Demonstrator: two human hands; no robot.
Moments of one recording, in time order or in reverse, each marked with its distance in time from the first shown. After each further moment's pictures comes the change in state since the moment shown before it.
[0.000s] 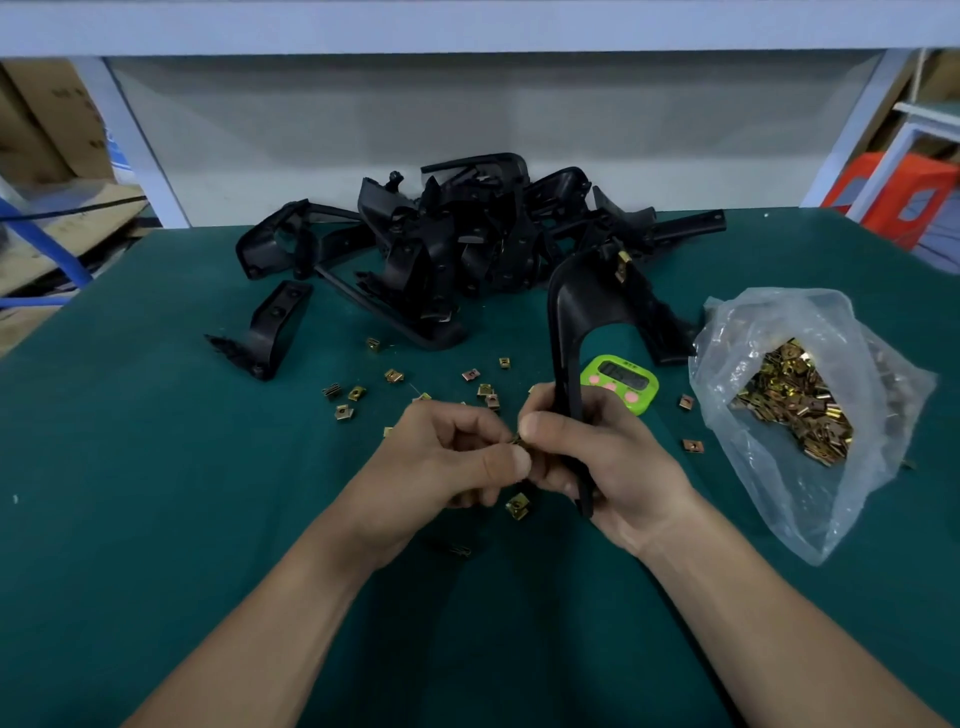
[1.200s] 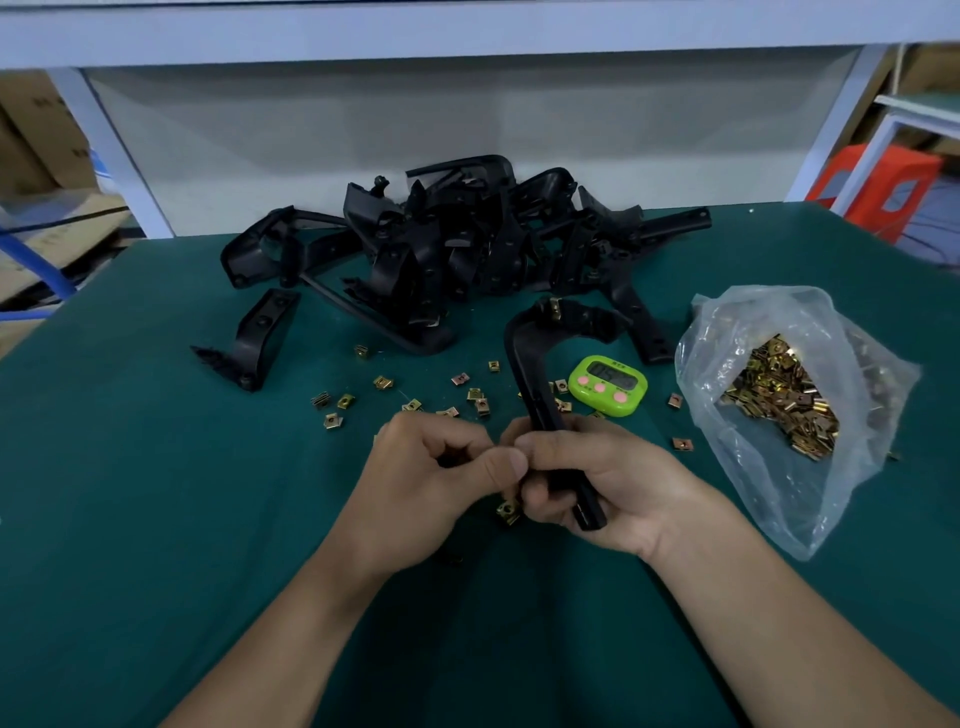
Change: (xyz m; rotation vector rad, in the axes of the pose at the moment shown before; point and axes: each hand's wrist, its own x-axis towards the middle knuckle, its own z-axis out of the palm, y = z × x) left_hand -0.001 -0.005 0.007 0.229 0.140 0.197; right_hand -0.002 -0.003 -0.009 0.287 -0.097 0.348
